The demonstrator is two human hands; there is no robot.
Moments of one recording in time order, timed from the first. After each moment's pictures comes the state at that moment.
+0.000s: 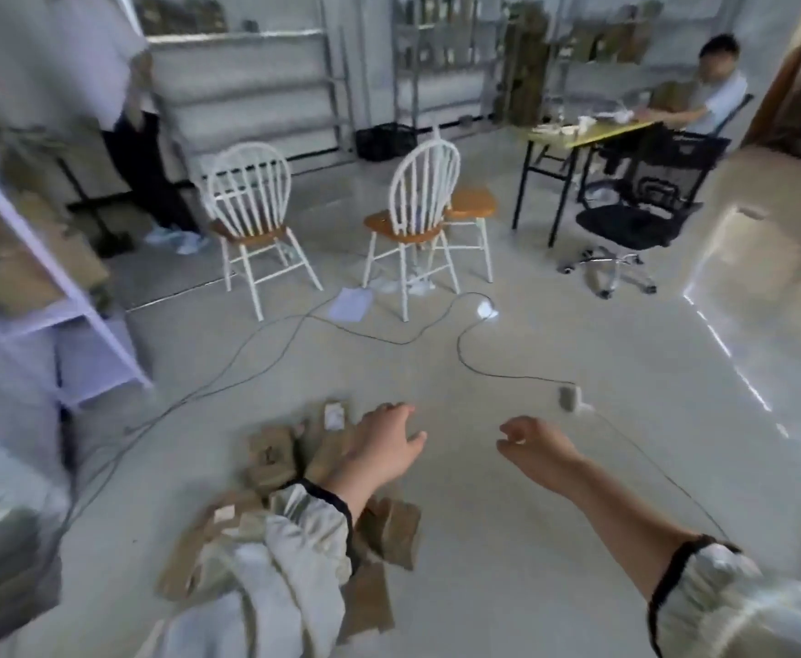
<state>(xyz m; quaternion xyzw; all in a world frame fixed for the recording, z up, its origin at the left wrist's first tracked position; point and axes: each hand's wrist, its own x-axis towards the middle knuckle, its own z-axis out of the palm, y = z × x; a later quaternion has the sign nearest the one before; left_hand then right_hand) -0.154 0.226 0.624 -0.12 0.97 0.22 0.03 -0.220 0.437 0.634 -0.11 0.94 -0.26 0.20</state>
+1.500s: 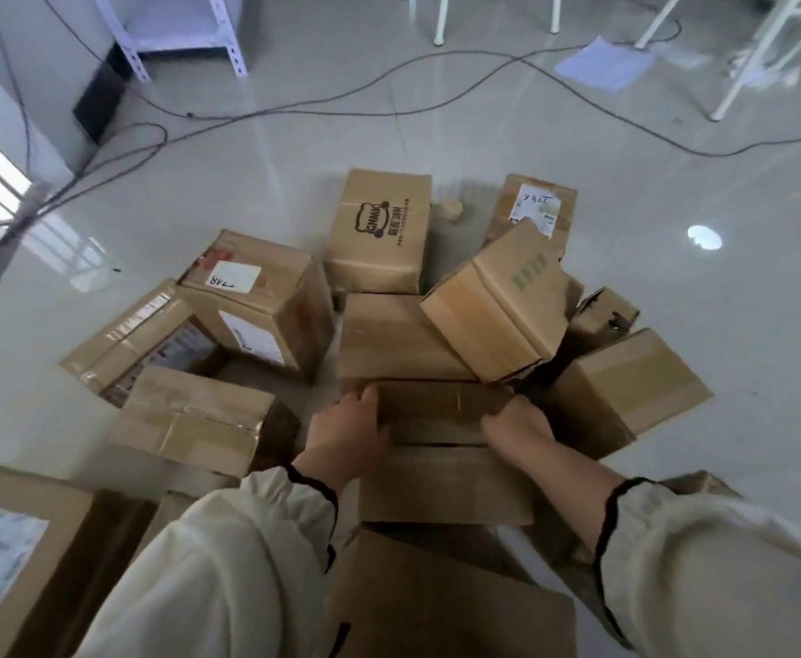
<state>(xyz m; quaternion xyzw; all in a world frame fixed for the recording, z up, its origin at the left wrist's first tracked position) -0.179 -0.117 -0.204 -0.39 0.89 0.18 0.14 -0.341 0.009 -0.181 -0.15 0.91 -0.15 0.35</state>
